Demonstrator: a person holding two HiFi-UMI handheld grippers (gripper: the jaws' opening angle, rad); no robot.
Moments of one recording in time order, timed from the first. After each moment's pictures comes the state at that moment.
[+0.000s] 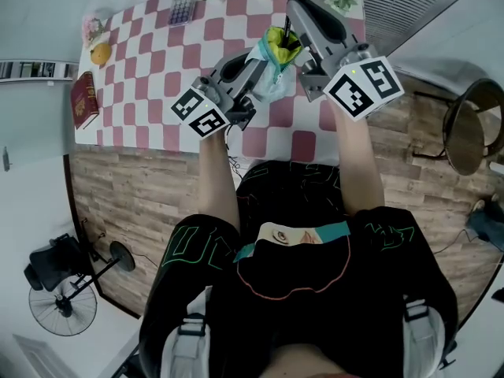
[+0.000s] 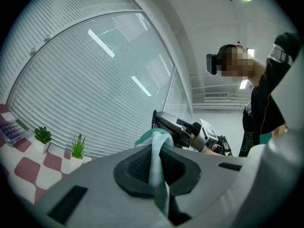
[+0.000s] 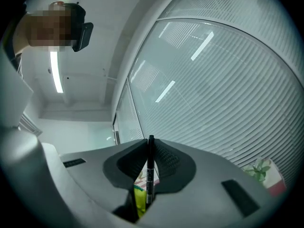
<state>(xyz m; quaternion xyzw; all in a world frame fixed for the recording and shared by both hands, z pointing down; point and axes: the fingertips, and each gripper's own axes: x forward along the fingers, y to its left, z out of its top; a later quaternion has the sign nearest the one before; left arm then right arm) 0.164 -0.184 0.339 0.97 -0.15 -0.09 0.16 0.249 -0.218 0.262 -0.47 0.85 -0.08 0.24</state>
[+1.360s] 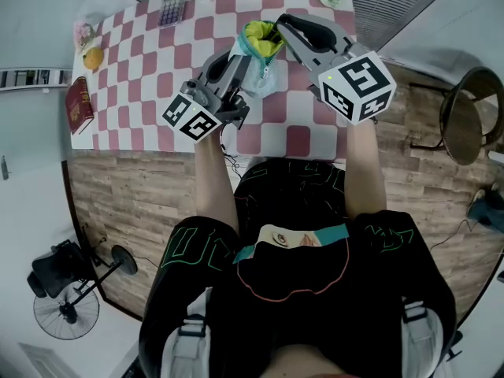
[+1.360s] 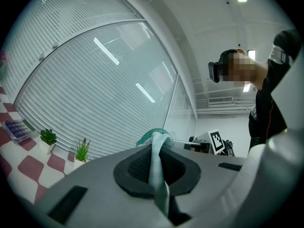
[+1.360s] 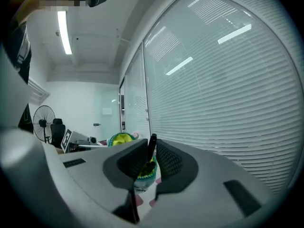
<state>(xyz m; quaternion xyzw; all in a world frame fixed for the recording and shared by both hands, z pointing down) 0.154 -0.186 0.332 0.96 -0.18 -0.13 0.16 0.232 -0.198 0.314 -0.45 0.89 -0.05 0.00</state>
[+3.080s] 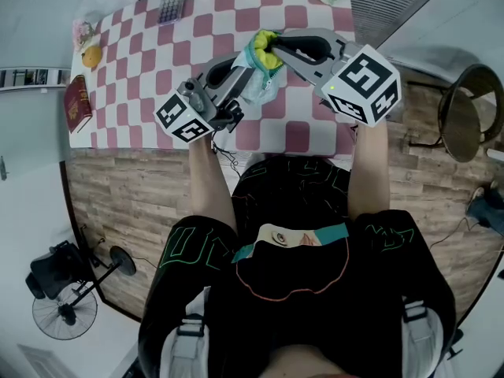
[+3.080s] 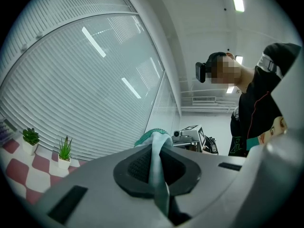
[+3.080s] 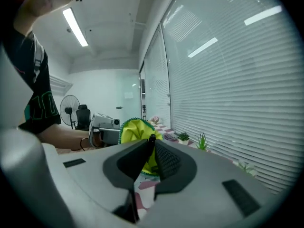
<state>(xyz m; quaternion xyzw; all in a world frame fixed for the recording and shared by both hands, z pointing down) 0.157 -0.146 0.322 0.98 -0.08 -0.11 0.13 0.198 -0.155 0.326 -0.33 0.94 -0.06 -0.10</state>
